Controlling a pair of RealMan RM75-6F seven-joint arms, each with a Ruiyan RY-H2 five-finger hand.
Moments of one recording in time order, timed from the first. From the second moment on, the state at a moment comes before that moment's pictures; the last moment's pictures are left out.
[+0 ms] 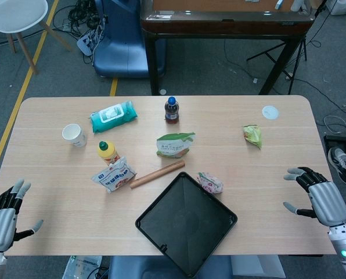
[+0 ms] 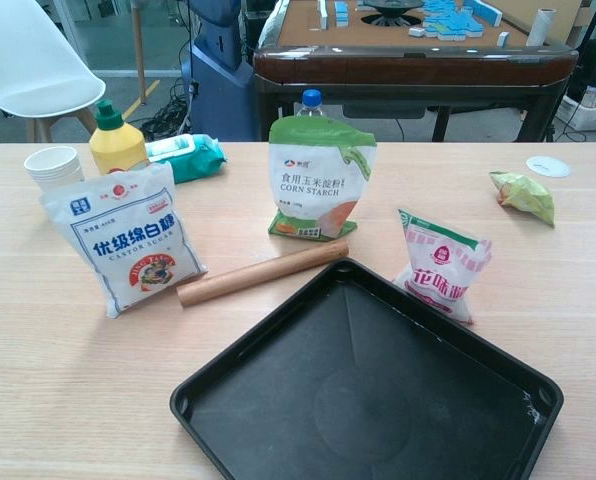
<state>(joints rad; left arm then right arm) -0.02 -1.17 -0.03 -1.70 1.49 1.52 0.04 0.14 -1.09 0.02 -1.52 -1.65 1.48 0.19</state>
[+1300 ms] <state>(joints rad) 0.00 -1.17 -0.01 -1.75 1.49 1.53 0.10 0.48 -1.19 0.05 -1.37 -1.64 1.05 0.29</state>
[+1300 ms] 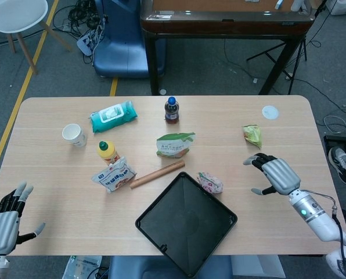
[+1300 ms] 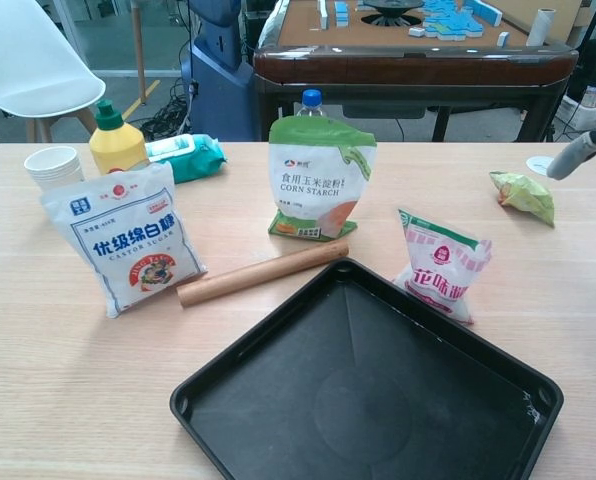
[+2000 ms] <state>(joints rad) -0.01 -1.17 -0.01 -1.78 1.48 1.52 0.16 0.67 -1.39 -0.03 -1.11 -1.76 0.95 0.46</state>
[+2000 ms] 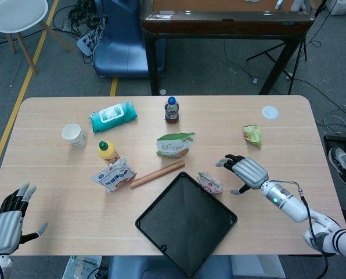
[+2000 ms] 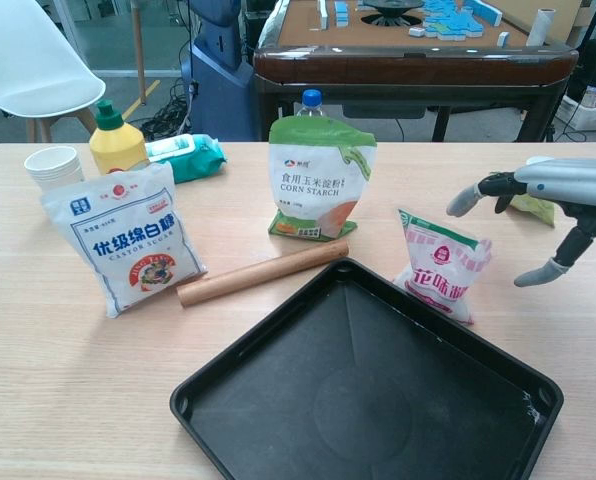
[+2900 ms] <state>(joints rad) -0.01 -1.17 -0.01 -1.84 1.47 1.52 0.25 0.78 -1.64 -0.18 -0.63 -1.87 1.12 0.90</state>
